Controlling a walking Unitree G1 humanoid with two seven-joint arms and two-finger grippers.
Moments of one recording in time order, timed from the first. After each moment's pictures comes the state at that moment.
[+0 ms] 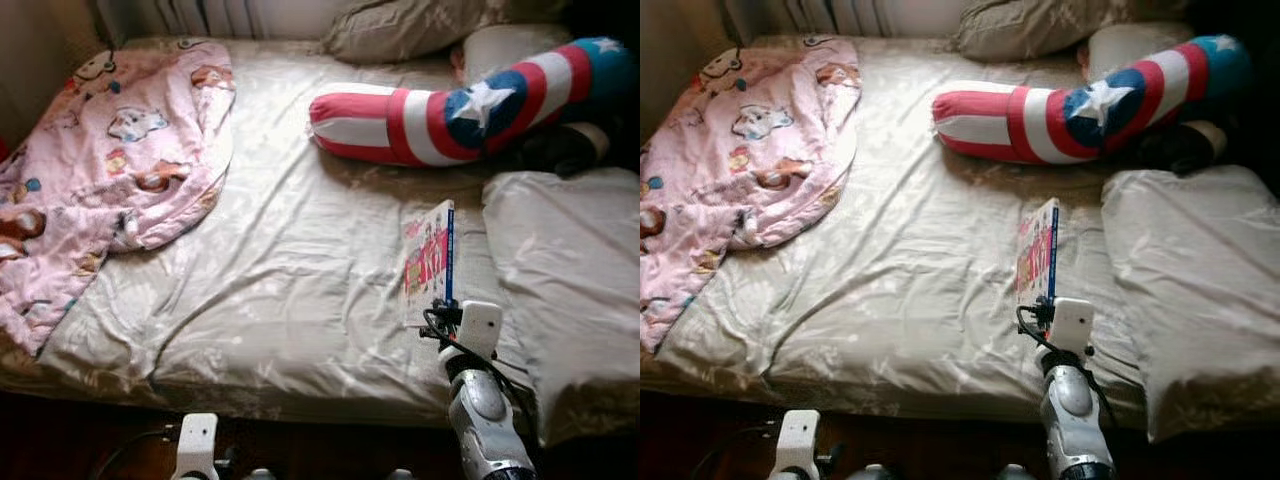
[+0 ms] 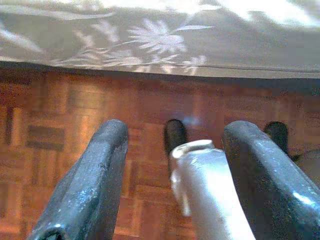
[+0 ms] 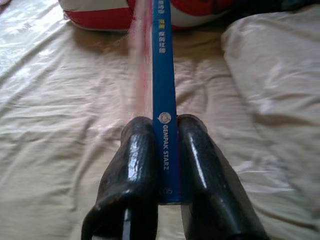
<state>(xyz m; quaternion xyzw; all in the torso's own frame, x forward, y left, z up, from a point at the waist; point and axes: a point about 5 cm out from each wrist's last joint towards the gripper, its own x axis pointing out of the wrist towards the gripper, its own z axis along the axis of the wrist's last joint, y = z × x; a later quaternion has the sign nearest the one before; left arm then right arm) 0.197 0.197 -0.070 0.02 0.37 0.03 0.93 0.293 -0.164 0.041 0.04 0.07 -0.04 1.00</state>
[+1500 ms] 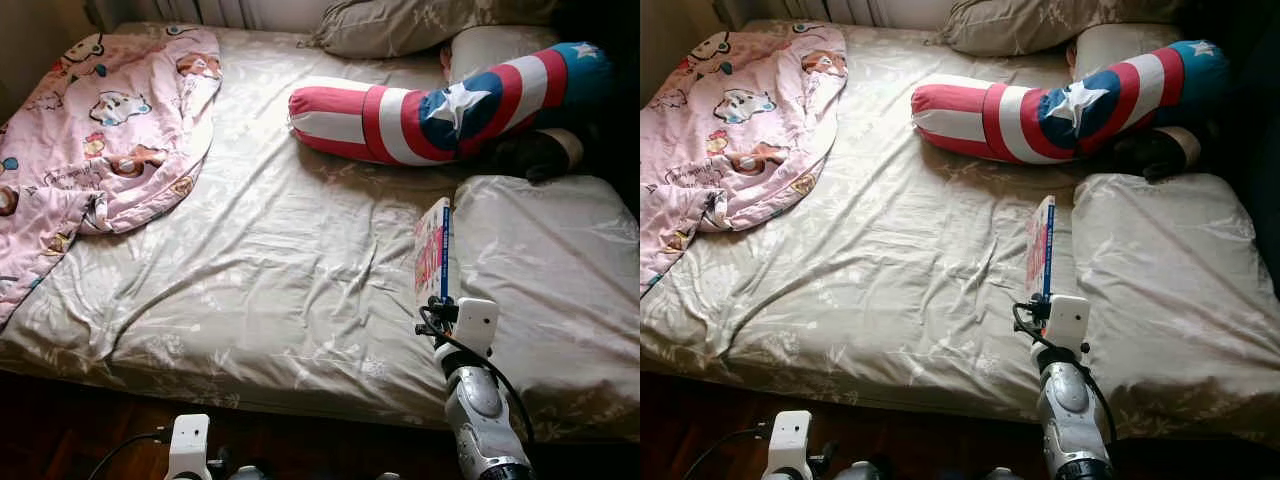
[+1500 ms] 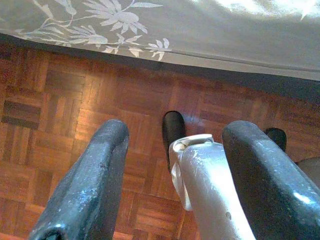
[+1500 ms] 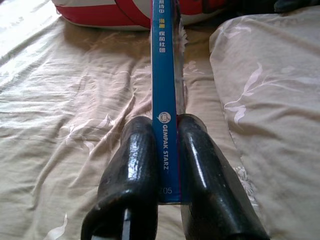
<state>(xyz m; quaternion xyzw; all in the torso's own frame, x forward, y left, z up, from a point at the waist) 0.196 0.206 -0.070 0.01 0.37 0.05 0.93 0.295 -0.160 0.042 0.05 0.08 -0.03 1.00</state>
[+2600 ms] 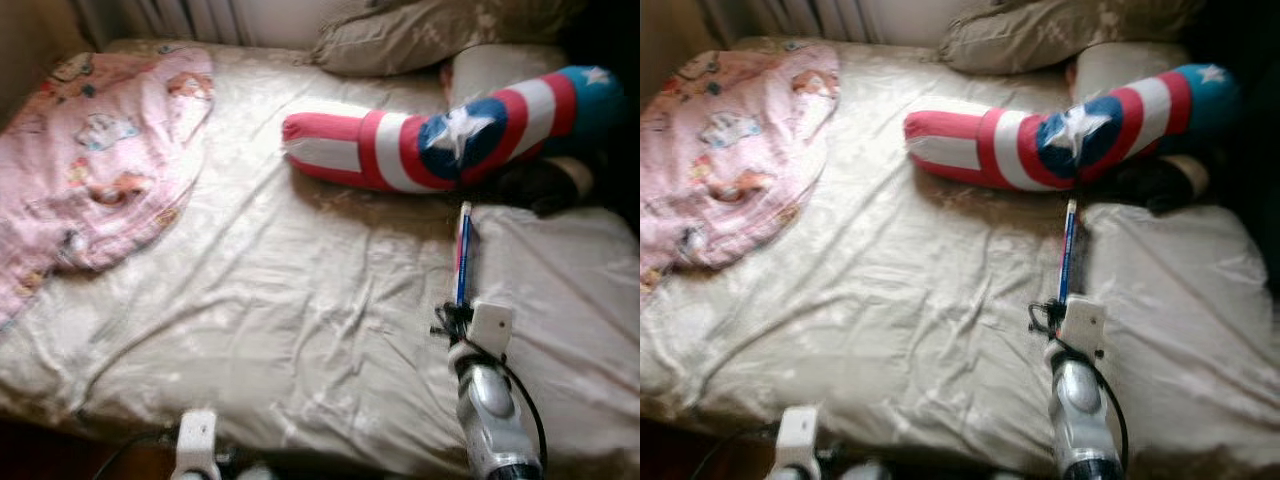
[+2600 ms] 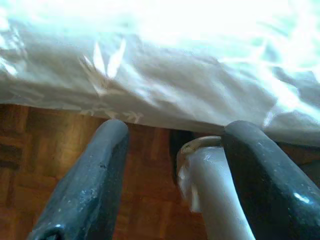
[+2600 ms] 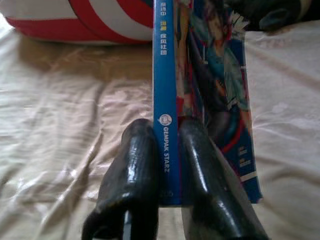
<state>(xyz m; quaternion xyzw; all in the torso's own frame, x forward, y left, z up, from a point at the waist) 0.199 0.205 -0.068 0.01 0.37 0.05 0.93 0.296 -0.169 0.040 0.07 0.09 -0.07 0.99</state>
